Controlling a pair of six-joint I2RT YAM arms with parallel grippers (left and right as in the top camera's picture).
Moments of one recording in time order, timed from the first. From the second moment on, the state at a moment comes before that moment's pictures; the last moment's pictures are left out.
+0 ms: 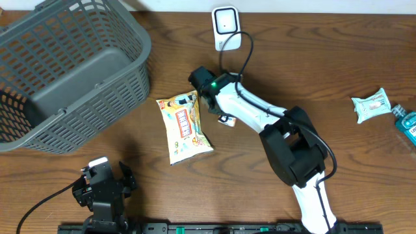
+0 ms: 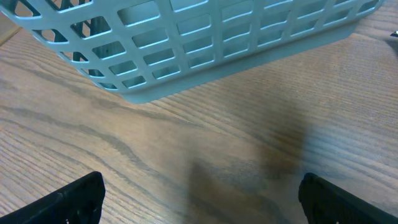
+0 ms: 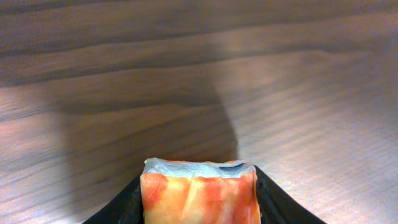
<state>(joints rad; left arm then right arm) -0.13 0.01 0.24 -0.90 -0.51 -0.20 0.66 2.24 1.66 -0.93 0.42 0.94</state>
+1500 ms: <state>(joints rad) -0.13 0.01 0.24 -0.90 -0.51 -0.20 0.67 2.26 1.74 -1.02 0.36 1.03</state>
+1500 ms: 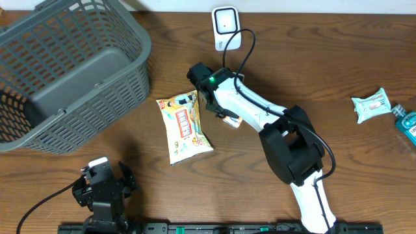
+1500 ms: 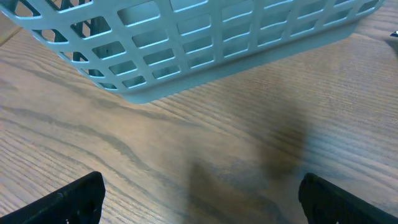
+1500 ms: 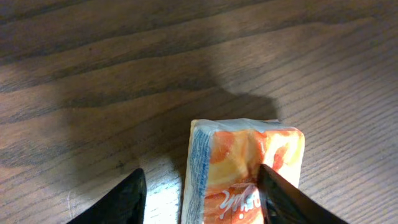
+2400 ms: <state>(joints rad) -0.13 0.01 0.24 -0.90 -0.51 -0.20 0.58 2.24 1.72 -1.26 0.13 1.14</state>
